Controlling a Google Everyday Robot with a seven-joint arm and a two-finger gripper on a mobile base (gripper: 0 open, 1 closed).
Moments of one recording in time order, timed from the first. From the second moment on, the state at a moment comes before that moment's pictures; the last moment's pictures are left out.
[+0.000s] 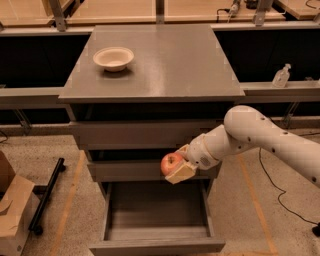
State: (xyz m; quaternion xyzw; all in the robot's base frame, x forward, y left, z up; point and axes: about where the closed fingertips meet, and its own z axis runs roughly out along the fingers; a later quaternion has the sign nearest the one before) arm 0.526 -0.048 0.669 -0.57 0.74 0.27 0.24
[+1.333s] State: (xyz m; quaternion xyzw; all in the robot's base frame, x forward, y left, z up) arm 0.629 -0.087 0.839 -0.61 0.69 0.24 0.31
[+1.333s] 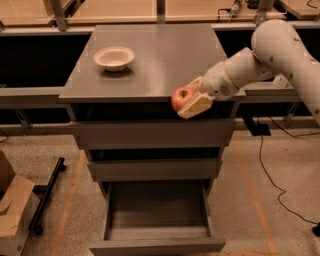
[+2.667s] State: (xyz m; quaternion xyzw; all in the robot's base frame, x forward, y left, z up) arm 0.742 -0.086 0.935 -0.52 0.69 0.20 0.46
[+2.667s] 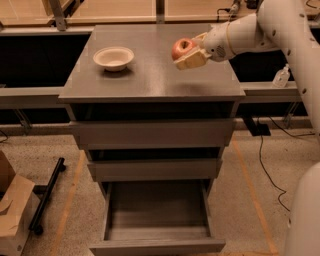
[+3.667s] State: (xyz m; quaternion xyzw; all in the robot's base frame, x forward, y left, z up) arm 0.783 -0.069 0.884 -0.45 0.69 0.21 0.52
